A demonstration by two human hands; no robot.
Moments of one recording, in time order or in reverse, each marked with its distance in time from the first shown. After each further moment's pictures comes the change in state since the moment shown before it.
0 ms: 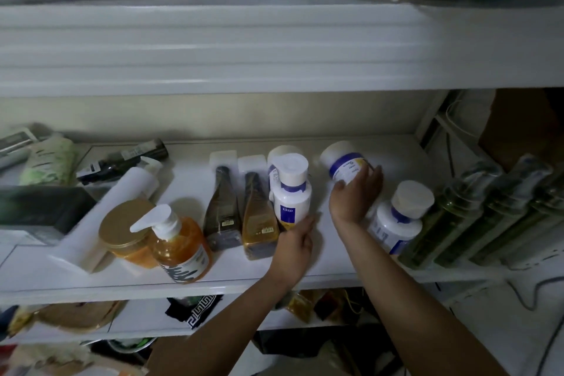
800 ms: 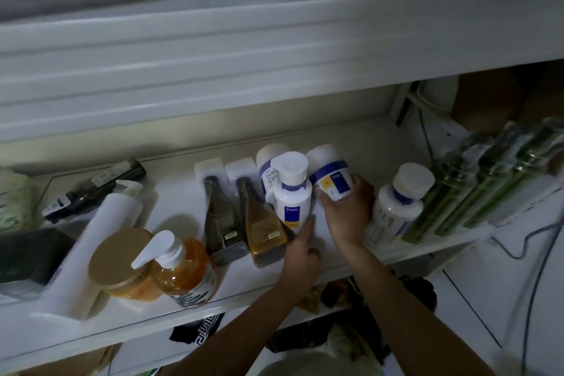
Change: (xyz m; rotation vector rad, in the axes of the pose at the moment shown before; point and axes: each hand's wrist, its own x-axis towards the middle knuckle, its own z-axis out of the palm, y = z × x) left_hand -0.004 -0.024 0.000 -0.142 -0.239 -0.129; right_hand -0.046 0.004 -0.005 0.069 0.094 0.109
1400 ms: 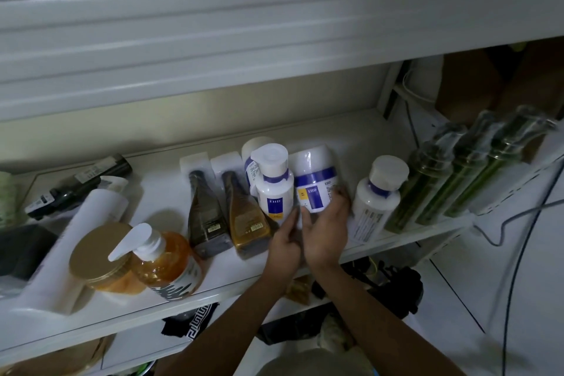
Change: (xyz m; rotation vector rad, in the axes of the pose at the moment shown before) left_hand -0.007 0.000 0.000 -0.109 0.052 -0.003; right_hand -0.051 0.015 -0.006 -0.116 -0.010 -0.100
